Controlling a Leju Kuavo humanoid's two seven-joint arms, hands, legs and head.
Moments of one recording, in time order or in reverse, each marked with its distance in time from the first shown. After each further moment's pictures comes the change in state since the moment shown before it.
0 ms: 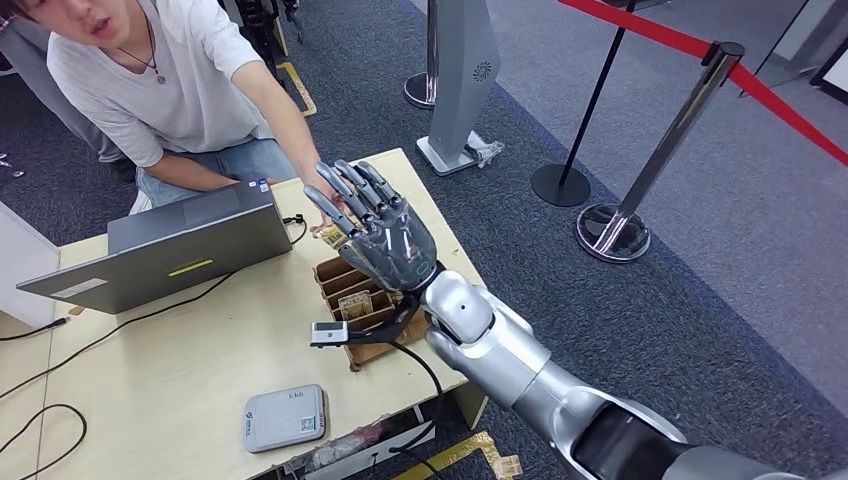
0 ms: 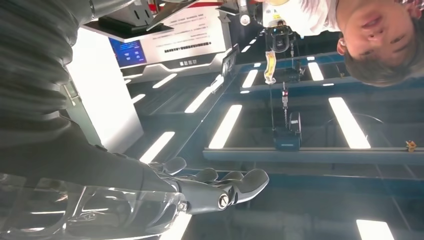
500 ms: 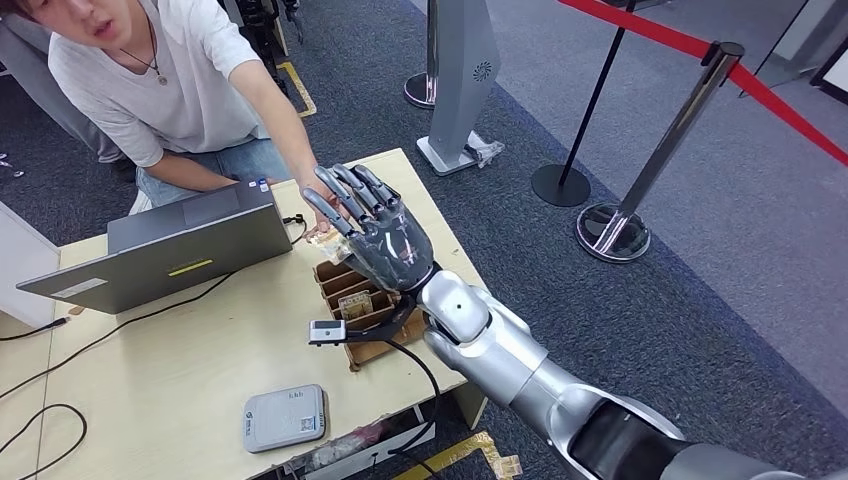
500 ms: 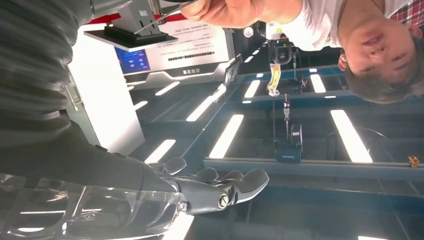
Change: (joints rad) left arm 0.000 -0.002 0.001 0.000 -0.002 0.000 -0.001; right arm -0.012 0.001 0.011 0.039 -0.006 0.018 0.014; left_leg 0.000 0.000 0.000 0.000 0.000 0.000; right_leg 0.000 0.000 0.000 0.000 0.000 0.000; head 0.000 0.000
